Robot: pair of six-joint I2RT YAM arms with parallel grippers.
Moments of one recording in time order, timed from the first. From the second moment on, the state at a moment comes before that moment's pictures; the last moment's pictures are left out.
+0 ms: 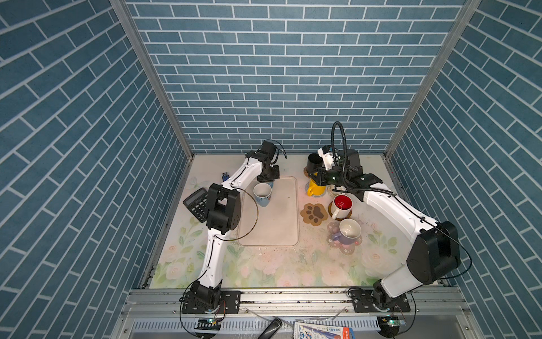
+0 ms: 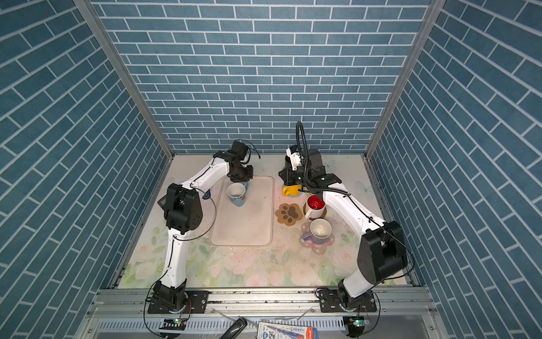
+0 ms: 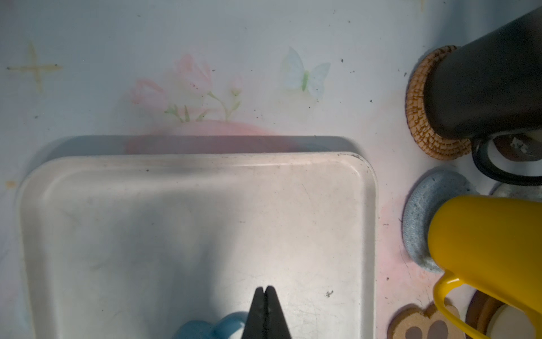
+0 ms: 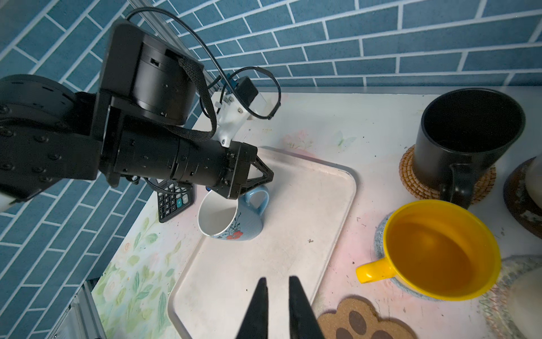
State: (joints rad) left arm -0.40 2.29 2.07 -0.91 0.09 -0.41; right arm 0.47 1.56 1.31 -0.30 -0.38 0.29
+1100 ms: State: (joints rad) left arm -0.56 2.06 1.73 -0.88 -0.05 -0.41; right arm 0.44 1.47 1.25 -0.30 -0.36 0.31
